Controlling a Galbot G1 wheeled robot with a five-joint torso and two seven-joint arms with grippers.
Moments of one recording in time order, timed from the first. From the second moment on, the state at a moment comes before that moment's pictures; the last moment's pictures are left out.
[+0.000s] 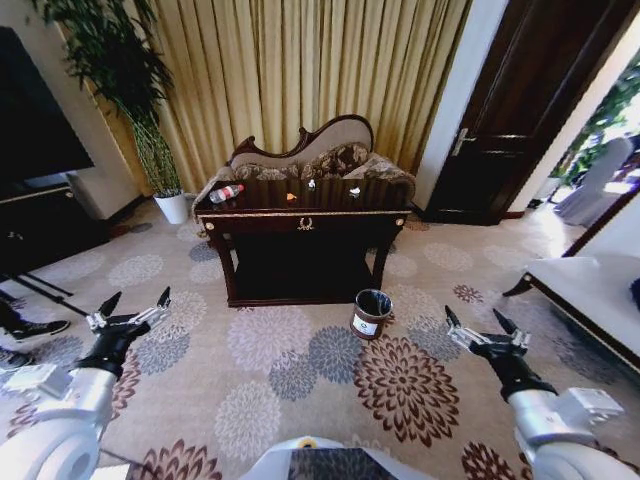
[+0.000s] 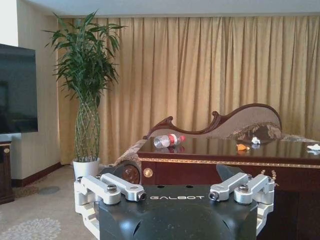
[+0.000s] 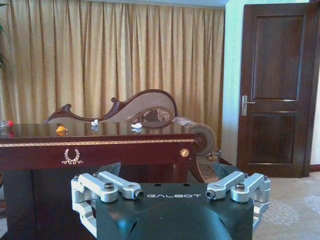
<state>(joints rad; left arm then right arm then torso) 1.90 -1.13 -1.09 -2.48 -0.72 0.21 -0.13 -1.99 1.36 1.05 2.50 0.53 -0.17 -0.03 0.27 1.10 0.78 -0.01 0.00</state>
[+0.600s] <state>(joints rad) 1.90 -1.13 -1.08 -2.47 -0.72 0.21 -0.13 -1.99 1.36 1.05 2.50 0.53 -0.17 -0.03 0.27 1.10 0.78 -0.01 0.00</state>
